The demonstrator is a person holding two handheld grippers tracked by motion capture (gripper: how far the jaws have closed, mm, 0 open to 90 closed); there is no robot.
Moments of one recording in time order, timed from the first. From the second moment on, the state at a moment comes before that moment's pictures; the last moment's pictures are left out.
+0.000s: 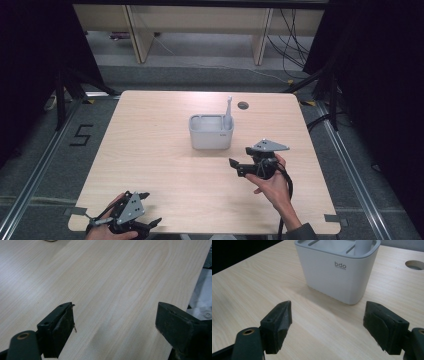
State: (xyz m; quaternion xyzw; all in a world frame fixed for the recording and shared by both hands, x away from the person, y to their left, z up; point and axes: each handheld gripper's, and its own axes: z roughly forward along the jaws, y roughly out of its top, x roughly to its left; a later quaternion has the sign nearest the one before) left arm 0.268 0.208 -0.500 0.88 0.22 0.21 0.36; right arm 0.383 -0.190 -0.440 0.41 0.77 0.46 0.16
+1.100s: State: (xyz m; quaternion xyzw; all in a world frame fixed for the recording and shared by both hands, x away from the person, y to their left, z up) left arm 0.267 0.208 -0.500 0.88 0.22 0.20 0.37; right arm 0.352 -0.195 -0.466 0.40 0.78 0.46 0.14
